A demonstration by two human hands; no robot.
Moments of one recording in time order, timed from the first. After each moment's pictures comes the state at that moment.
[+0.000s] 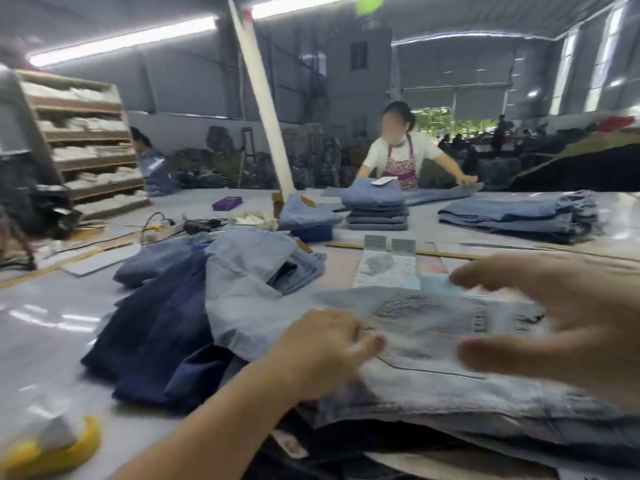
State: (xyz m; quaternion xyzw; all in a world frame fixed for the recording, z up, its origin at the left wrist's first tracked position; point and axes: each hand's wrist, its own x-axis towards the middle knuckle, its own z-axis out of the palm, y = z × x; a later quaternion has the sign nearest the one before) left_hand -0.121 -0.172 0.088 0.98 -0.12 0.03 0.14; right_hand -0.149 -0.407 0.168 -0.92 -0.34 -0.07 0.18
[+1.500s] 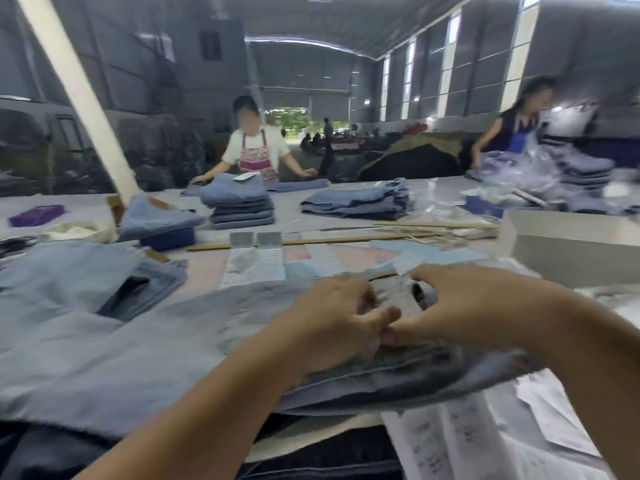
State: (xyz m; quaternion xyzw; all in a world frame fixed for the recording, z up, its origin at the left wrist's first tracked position) left_hand -0.106 -0.327 0.113 0.91 -0.34 0.01 0.25; right_hand -0.175 -0.495 0.164 -0.99 0.00 0.02 0.11
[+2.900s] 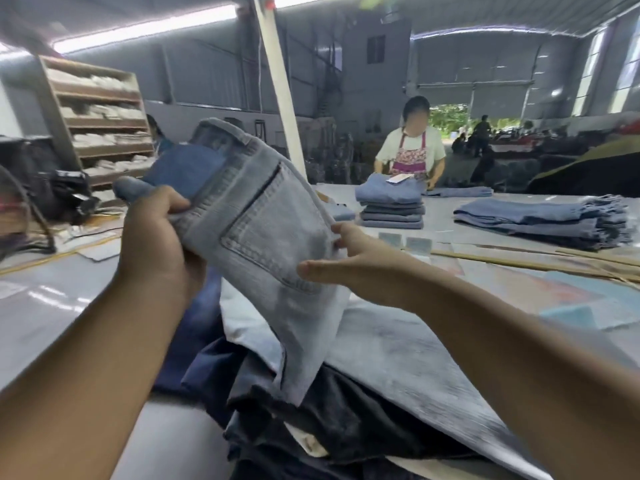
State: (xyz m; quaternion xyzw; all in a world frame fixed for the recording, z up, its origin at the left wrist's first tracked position) left_hand -0.145 -0.060 0.182 0.42 -0.01 0.35 0.84; right_hand -0.069 -0.259 0.161 -0.80 -0.33 0.11 0.49
